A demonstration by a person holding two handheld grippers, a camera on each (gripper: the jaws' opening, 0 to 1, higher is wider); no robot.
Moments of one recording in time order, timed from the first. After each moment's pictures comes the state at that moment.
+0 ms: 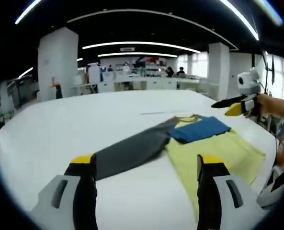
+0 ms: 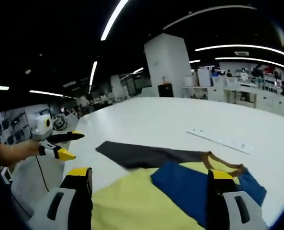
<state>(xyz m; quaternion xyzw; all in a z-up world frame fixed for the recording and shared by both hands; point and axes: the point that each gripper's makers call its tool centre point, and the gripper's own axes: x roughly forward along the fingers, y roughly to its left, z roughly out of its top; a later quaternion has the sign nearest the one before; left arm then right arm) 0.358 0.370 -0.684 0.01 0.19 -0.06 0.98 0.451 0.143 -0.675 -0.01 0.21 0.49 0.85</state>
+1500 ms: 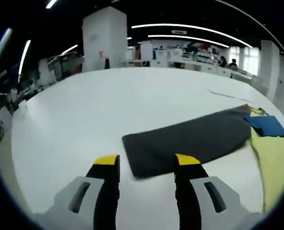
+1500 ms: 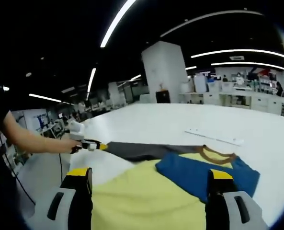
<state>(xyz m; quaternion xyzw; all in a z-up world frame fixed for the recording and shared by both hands) 0.381 0.510 -0.773 -0.03 0.27 0.16 0.95 0.408 0.107 -0.670 0.01 0.19 0.48 0.86</state>
